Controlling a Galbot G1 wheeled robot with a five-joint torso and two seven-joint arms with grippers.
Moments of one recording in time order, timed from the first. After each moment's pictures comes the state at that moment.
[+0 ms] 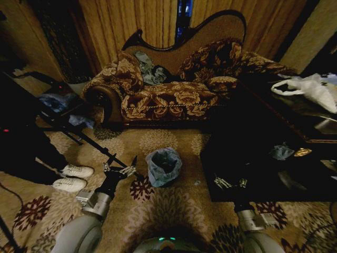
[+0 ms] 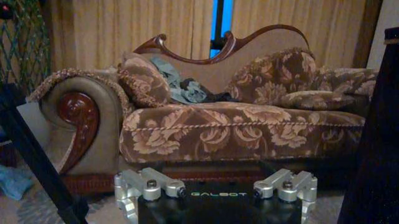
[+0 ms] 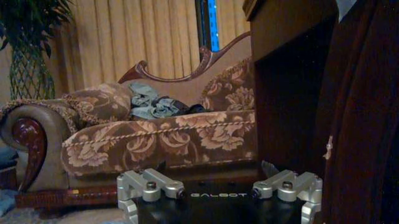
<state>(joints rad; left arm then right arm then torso) 1.71 -1.18 -0.60 -2.48 -0.38 0.22 -0.12 -1.75 1.32 0.65 2.20 0.38 0.15 -0.06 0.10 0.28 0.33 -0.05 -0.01</state>
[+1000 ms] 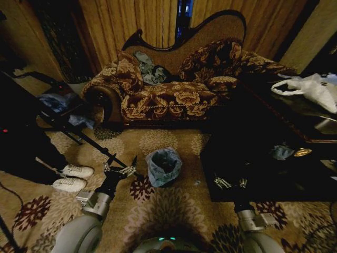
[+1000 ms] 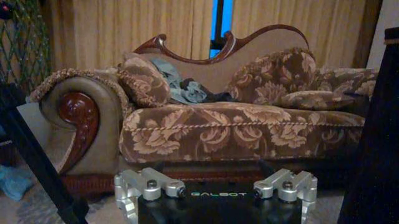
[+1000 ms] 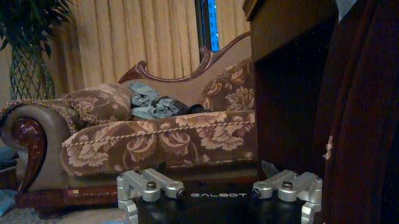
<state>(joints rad) 1.71 -1.18 -0.60 -2.48 -0.38 0.22 -0.12 -1.75 1.32 0.65 2.20 0.38 0.15 -0.06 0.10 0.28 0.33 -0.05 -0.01</state>
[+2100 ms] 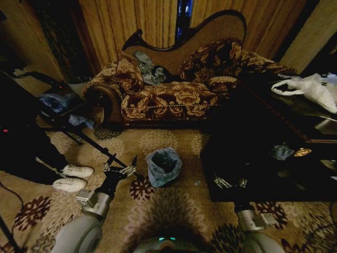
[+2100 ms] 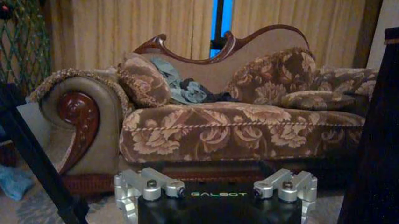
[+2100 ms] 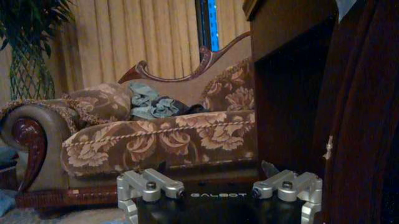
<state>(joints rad) 1.71 -1.18 -0.60 -2.48 -0.38 0.22 -0.12 -1.75 1.32 0.65 2.20 0.38 0.15 -0.06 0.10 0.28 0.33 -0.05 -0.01</state>
